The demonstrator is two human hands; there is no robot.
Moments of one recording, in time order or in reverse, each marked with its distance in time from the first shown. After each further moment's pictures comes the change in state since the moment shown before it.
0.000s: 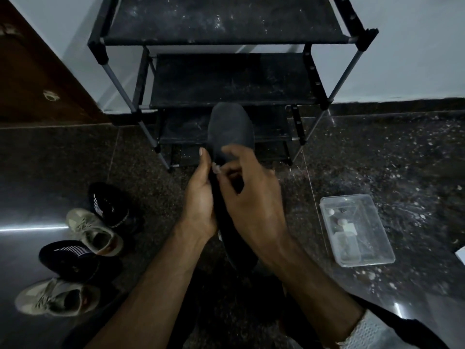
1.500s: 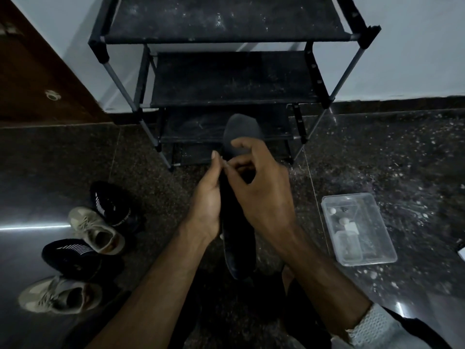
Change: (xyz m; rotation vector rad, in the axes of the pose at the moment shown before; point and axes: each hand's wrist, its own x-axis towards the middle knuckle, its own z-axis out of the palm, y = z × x) left_hand 0.003 -0.009 -0.002 0.111 -0.005 -0.045; right_hand 0.009 0.009 -0.012 0.132 -0.047 0.125
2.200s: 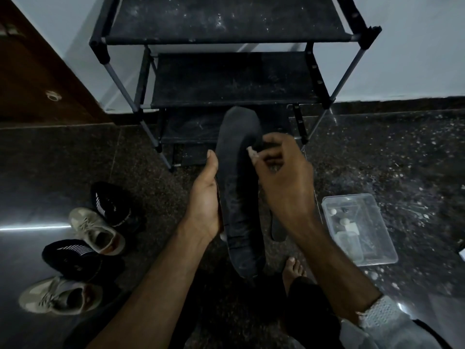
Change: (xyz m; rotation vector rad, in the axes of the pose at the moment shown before) left_hand -0.001 0.005 0.001 -0.111 0.002 -0.004; right_hand 0.013 0.022 -0.018 -0.011 0.140 0.112
